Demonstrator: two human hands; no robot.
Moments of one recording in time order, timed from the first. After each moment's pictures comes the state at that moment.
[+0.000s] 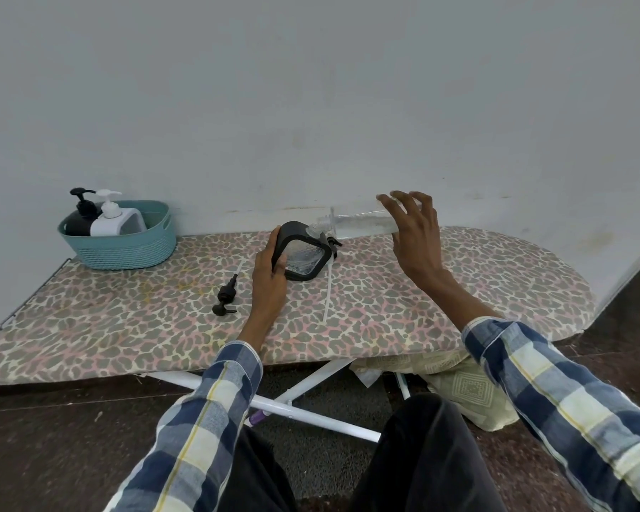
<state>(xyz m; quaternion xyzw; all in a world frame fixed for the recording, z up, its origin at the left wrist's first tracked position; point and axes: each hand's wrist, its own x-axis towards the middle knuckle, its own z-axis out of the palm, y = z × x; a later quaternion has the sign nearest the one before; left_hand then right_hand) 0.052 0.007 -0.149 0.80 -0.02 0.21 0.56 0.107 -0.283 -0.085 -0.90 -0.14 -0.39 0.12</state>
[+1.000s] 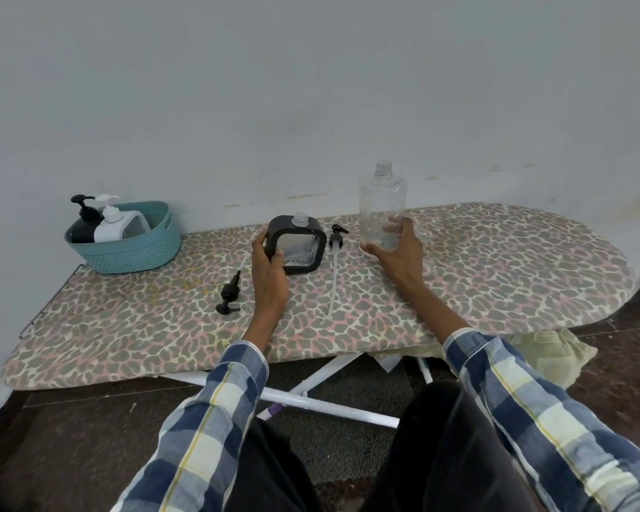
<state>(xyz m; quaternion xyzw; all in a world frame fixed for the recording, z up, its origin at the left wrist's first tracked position) 0.056 0.003 -0.153 0.76 0.06 0.22 0.61 0.107 -0.248 -0.153 -0.81 0.01 -0.18 0.56</state>
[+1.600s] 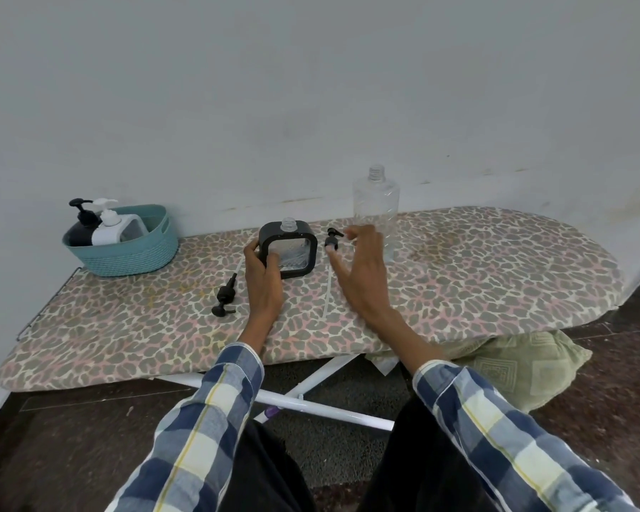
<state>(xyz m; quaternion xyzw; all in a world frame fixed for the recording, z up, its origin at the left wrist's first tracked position) 0.045 -0.003 -0.142 0.75 0.09 0.23 0.61 0.054 -0.188 -0.142 -0.82 -0.14 -0.33 0.44</state>
